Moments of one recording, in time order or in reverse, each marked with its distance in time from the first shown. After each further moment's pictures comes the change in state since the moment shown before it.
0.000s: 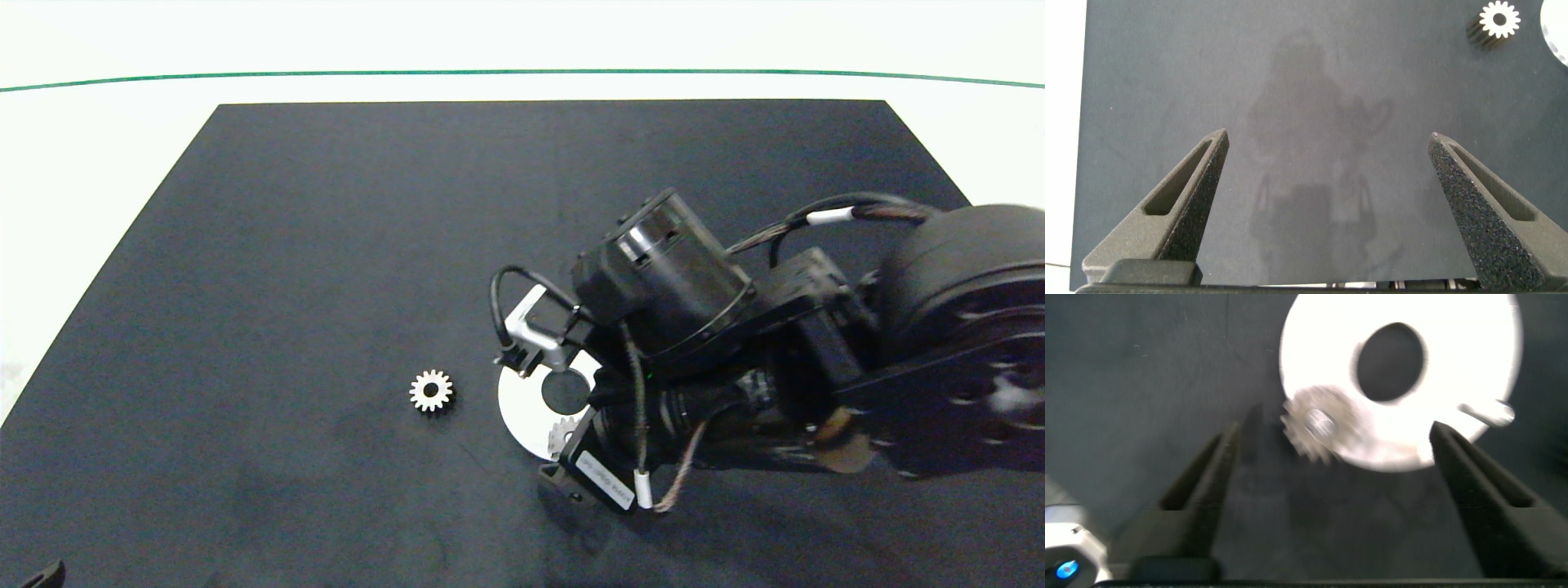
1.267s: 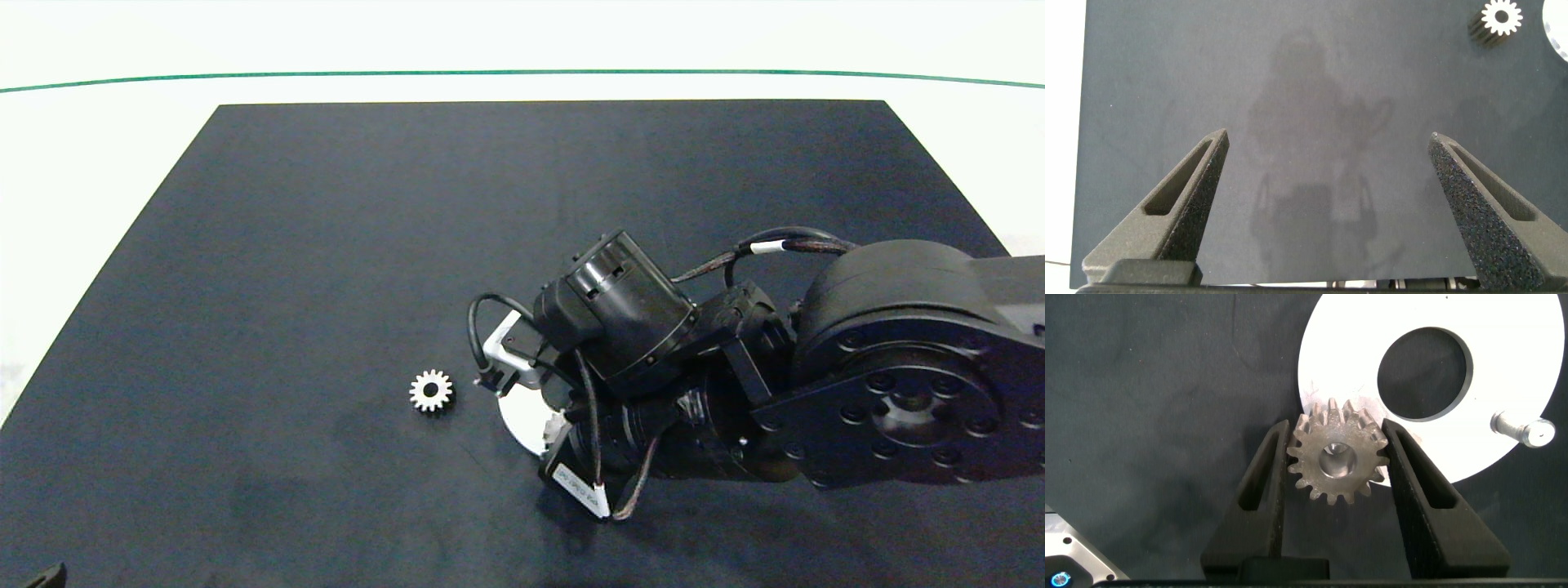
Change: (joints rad) left arm 0.003 -0.001 0.005 0.001 0.000 0.001; right arm 0.000 0.103 -0.005 -0.032 0.007 -0.003
